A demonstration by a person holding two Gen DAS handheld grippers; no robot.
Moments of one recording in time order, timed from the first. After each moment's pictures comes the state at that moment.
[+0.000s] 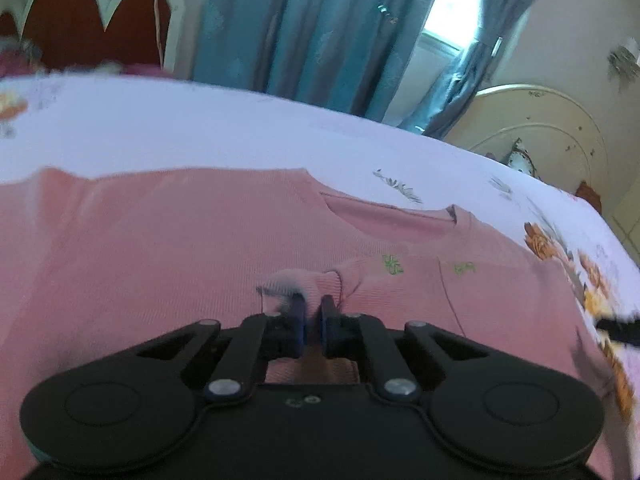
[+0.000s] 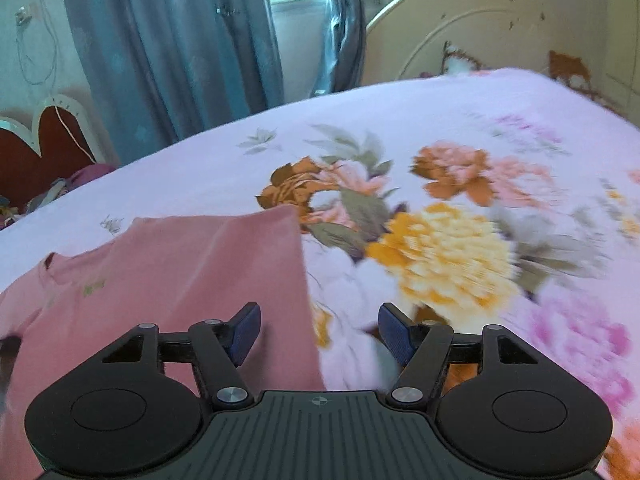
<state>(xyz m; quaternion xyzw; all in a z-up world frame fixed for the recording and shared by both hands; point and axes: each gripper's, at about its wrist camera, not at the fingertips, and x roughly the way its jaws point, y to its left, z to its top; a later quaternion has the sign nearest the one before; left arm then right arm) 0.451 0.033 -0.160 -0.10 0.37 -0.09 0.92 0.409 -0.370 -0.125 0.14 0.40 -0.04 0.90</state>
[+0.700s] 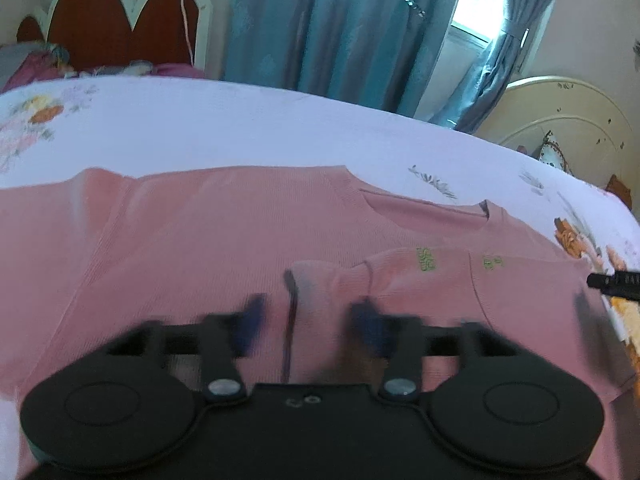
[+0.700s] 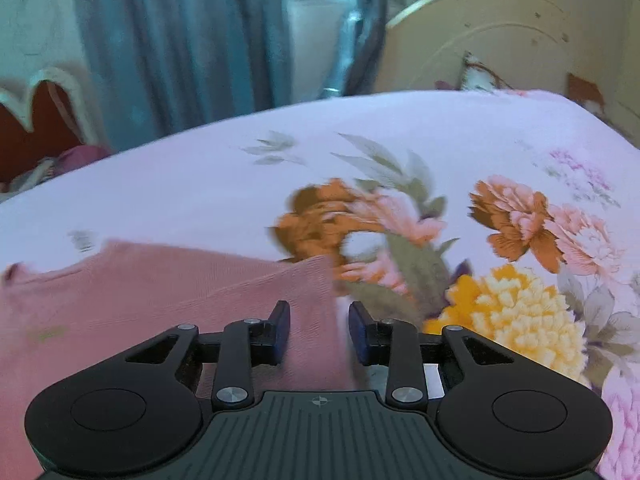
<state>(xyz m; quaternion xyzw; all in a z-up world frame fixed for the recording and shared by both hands) 0.446 0.047 -0.147 -0.08 0.40 -0.04 0.91 0.454 -0.338 -0.129 0.09 0.40 -0.03 0.91</state>
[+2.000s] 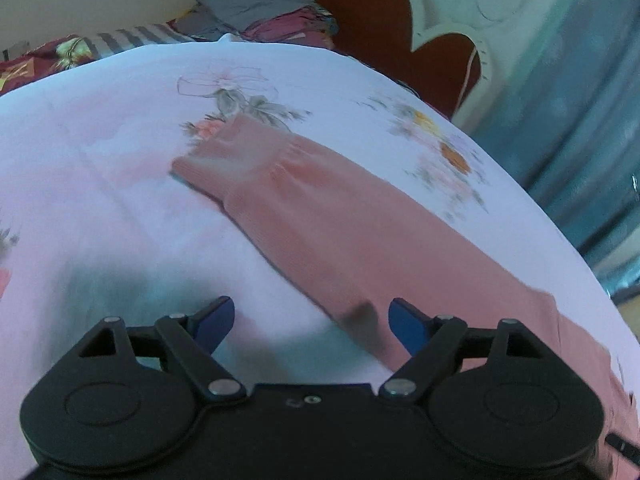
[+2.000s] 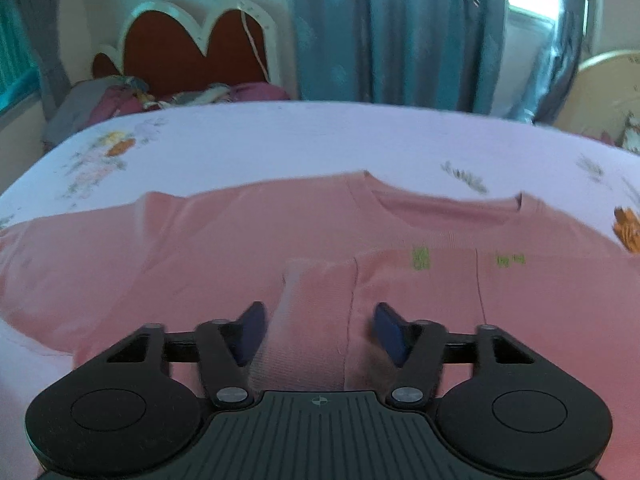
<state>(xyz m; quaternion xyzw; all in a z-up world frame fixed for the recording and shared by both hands) 0.329 0.402 -0.128 -0.27 0.36 0.23 0.86 0.410 -0.055 -0.128 0.02 0.42 0.15 0.90</state>
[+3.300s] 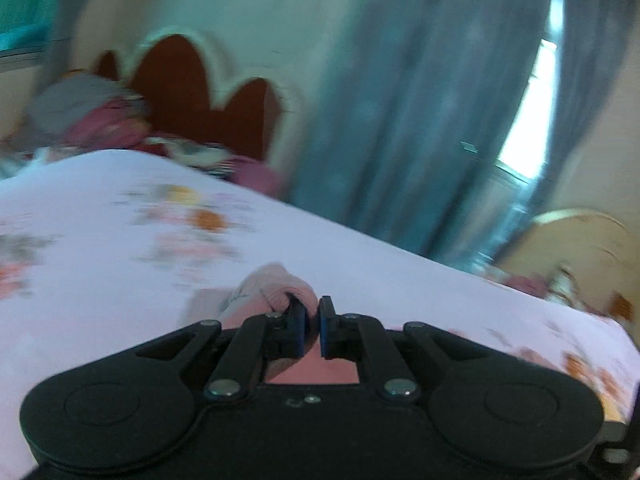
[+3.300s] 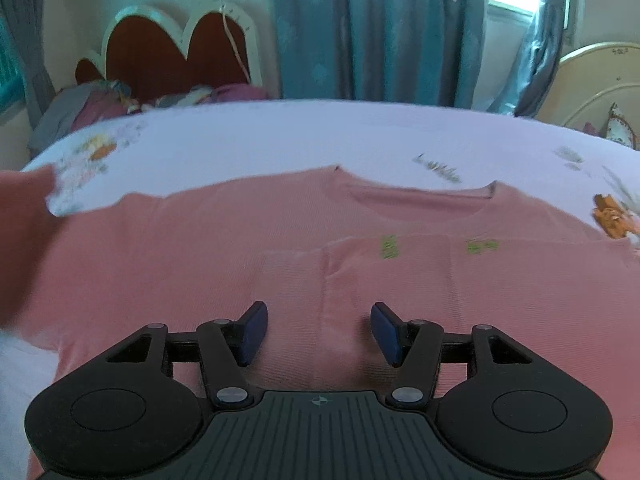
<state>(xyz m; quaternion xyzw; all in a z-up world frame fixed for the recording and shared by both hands) 0.380 0.238 -0.042 -0.15 0.26 0.00 0.95 0.392 -0.087 -0.115 0.03 0.40 0.12 0.91</state>
